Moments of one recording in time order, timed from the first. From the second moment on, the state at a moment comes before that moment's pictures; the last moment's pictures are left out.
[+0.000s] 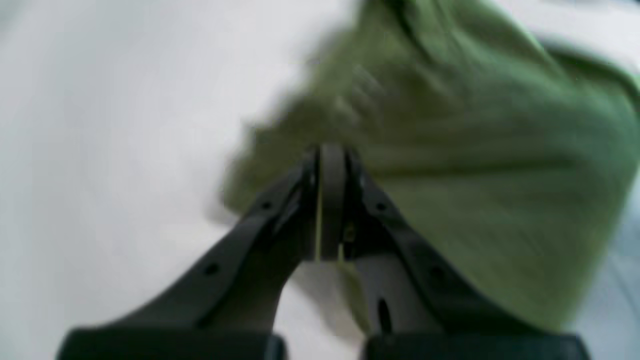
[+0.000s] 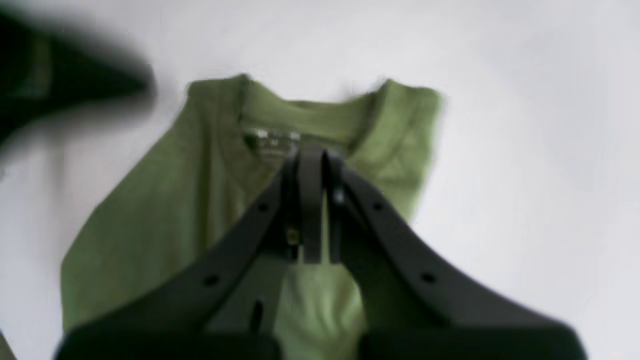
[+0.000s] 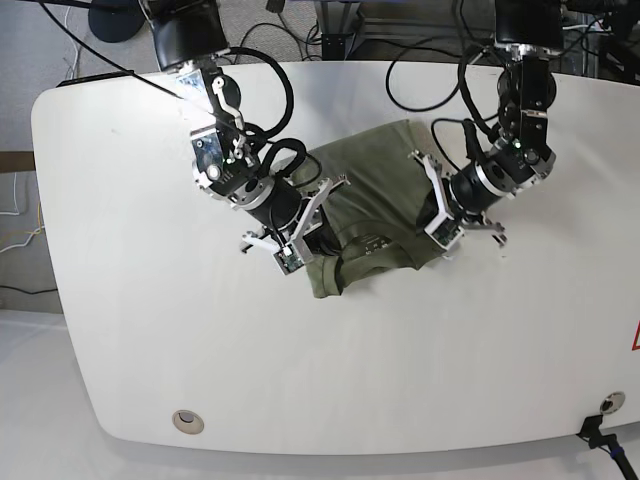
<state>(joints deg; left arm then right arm) 6.2 -13.2 0.0 101.3 -5.6 -38.9 34.4 3.4 5.3 -14.8 91.8 17.1 19.8 -32.5</state>
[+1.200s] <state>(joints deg) 13.1 -10.7 -14.1 100.7 -5.4 -28.3 12.4 -10.7 10.3 1.2 95.0 8.0 18.6 -17.2</state>
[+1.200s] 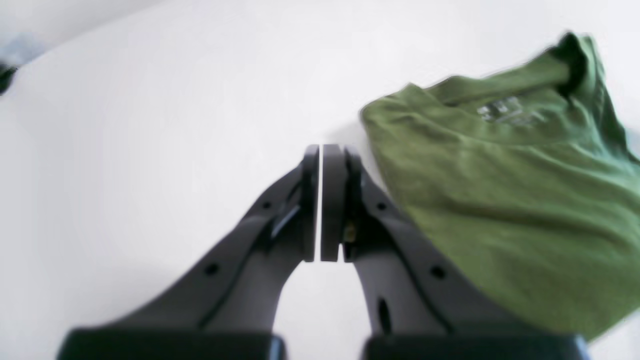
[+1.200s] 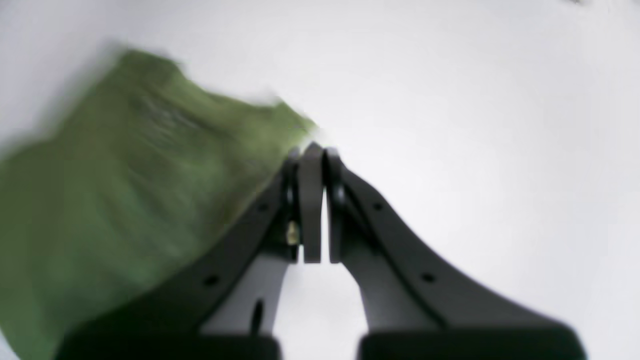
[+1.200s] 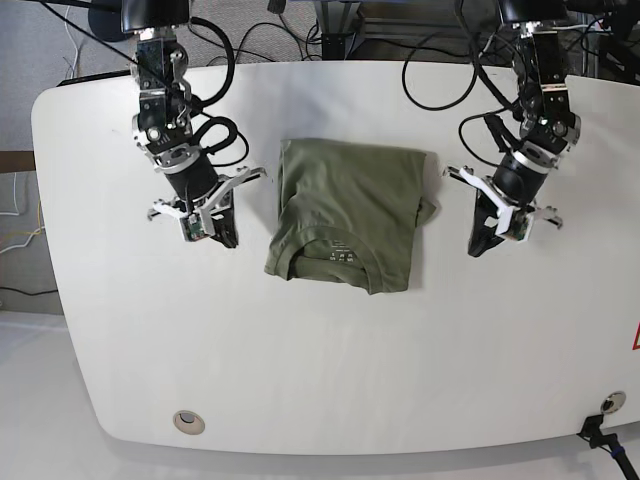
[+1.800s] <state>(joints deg) 54.6 -3.4 -17.0 110.3 -5.9 -25.2 -7.2 -50.1 2.3 8.3 111.3 -0.6 17.5 -4.0</state>
